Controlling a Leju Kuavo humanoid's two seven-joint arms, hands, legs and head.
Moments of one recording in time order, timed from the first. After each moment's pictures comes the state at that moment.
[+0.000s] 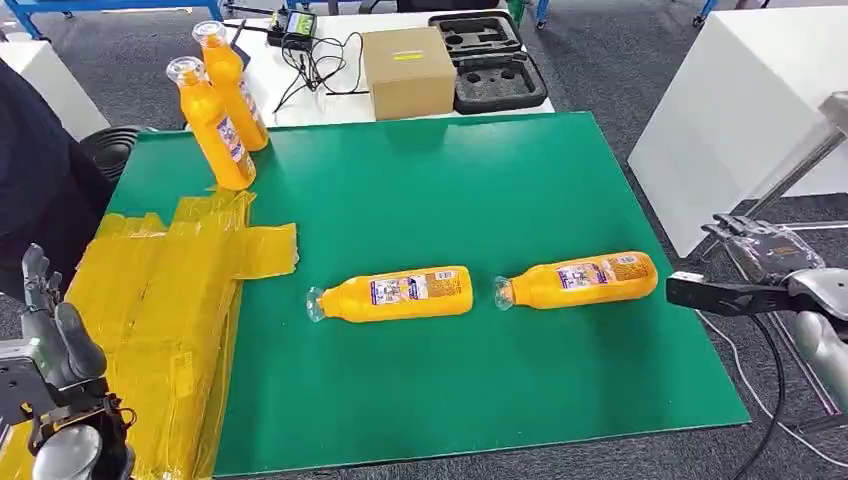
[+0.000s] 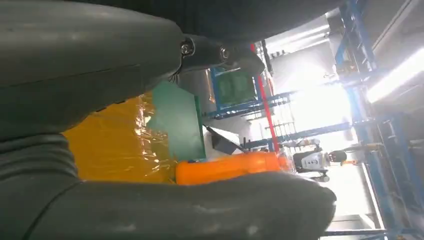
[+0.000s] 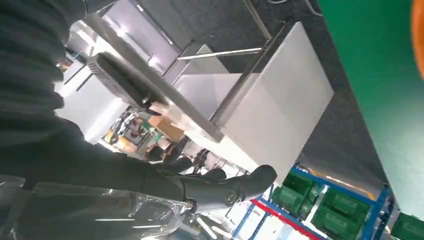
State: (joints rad) left arm 0.12 0.10 0.29 -1.69 0.05 0.32 -0.50; right arm -0.66 -0.71 0.48 -0.98 0.96 0.17 -0.23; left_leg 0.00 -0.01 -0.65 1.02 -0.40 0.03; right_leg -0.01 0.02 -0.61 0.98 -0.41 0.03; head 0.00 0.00
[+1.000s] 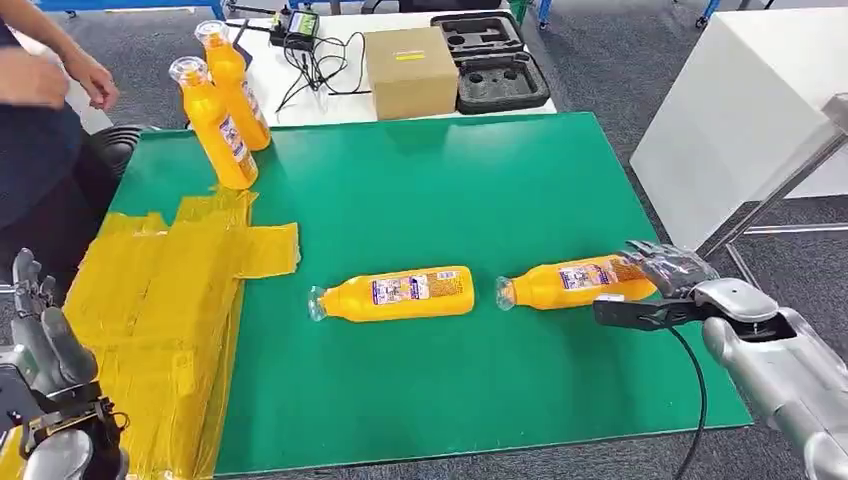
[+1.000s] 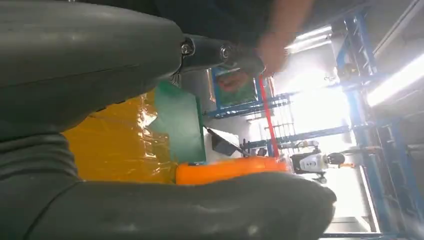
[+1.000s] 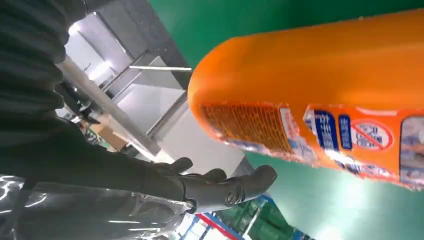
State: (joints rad) left arm 0.13 0.11 0.30 -1.69 0.10 0.28 -0.51; right arm -0.69 -0.54 0.65 -0.84 0.93 0.14 -0.25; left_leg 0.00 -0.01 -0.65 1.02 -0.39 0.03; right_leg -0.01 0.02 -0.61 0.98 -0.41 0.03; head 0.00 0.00
